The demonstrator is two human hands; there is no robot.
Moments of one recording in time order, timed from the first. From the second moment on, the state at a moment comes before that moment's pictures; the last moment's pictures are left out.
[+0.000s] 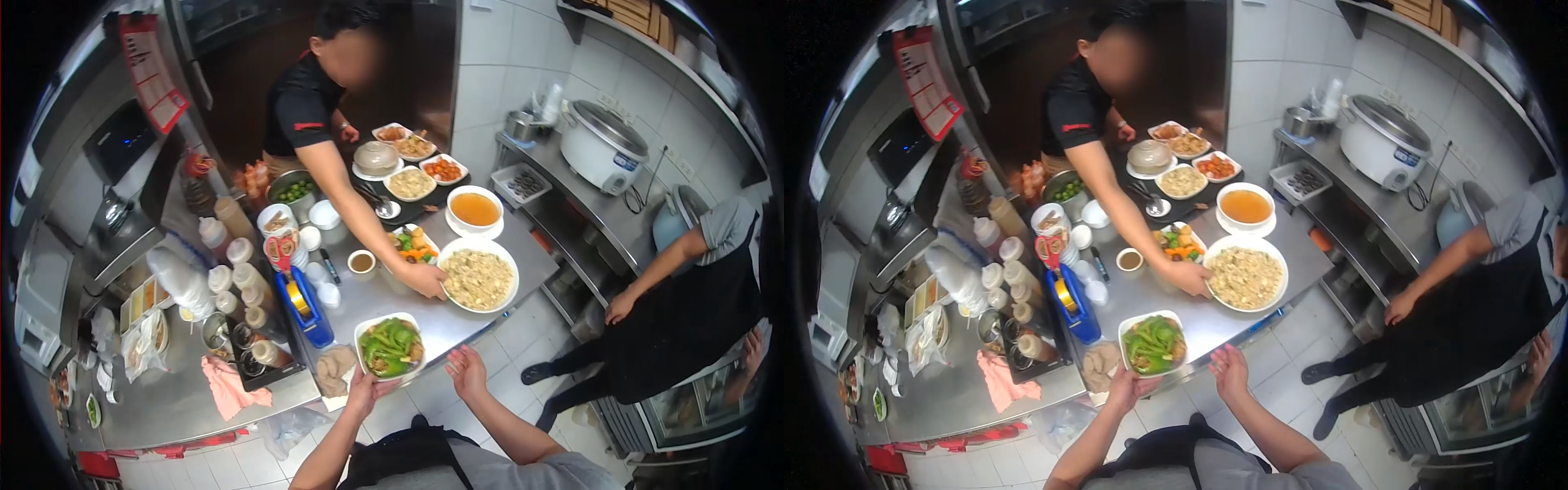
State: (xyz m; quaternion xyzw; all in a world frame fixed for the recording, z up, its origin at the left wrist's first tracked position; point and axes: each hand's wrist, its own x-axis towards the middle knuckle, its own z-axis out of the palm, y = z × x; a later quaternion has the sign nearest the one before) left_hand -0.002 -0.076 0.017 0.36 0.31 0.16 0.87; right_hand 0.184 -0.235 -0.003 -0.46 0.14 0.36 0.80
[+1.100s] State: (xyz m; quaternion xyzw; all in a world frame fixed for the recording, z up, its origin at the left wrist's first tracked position) left_hand -0.130 -0.136 0.014 0.36 0.35 0.12 0.86; right_hand 0.276 -0.185 0.030 -0.74 -0.44 -0.06 0.50
